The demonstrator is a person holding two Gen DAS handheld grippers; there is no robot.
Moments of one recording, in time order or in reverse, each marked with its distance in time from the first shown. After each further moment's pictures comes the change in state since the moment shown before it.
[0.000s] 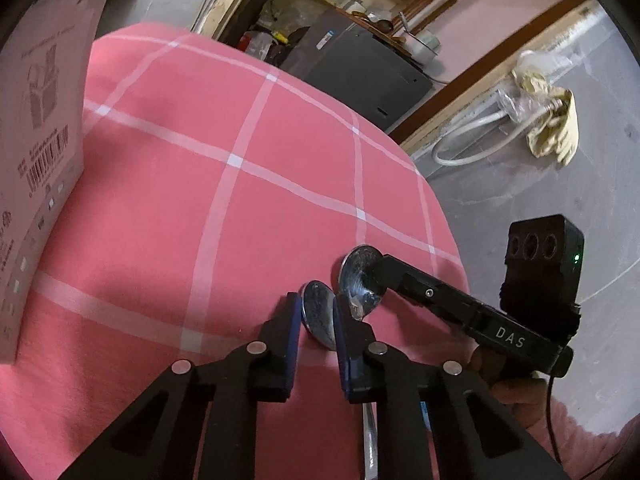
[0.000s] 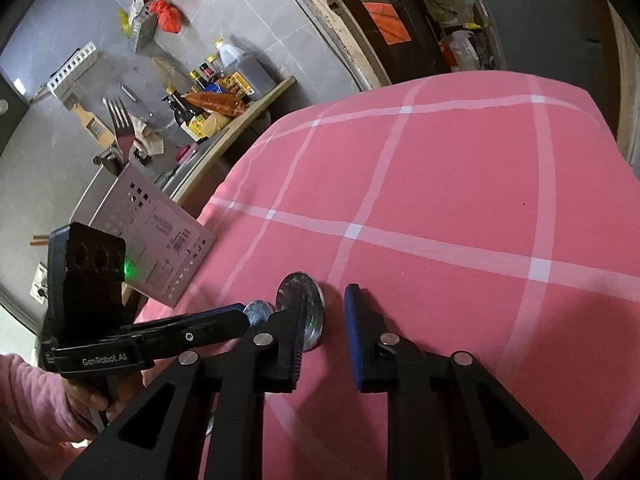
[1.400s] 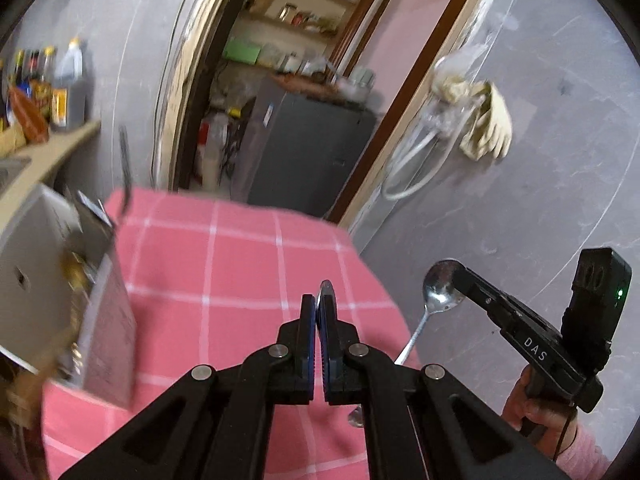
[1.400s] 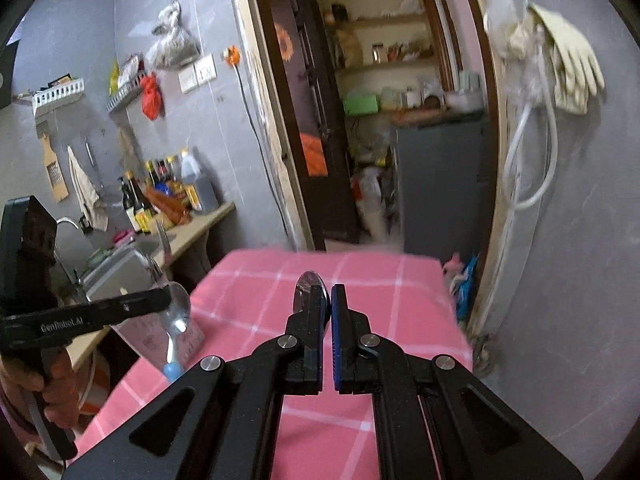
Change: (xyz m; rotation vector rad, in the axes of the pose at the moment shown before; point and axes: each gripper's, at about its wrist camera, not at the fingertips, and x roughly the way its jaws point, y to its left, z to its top) left arm -0.146 -0.110 0.045 0.298 -0.190 0.040; right arm -0.211 0.126 0.016 -0.110 -0.450 -0.460
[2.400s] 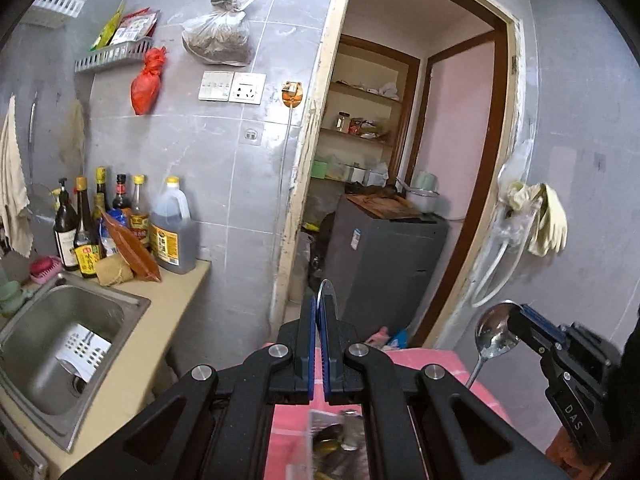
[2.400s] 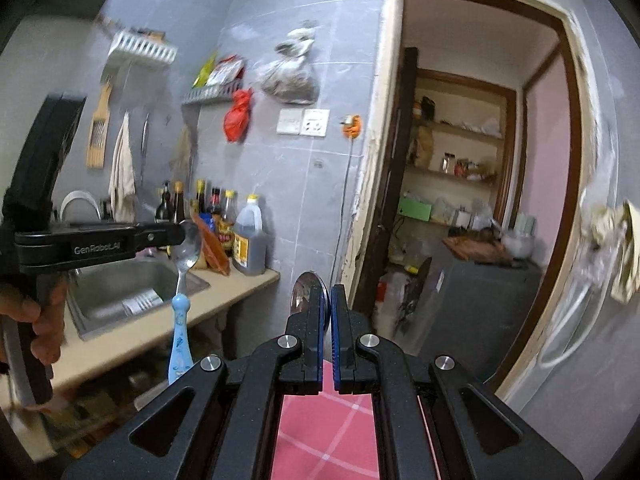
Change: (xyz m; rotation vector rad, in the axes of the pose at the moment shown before) left arm -0.123 0.123 0.109 0.115 -0.362 0.275; right arm 0.019 0.246 0.071 -0.407 -0.258 -0.027
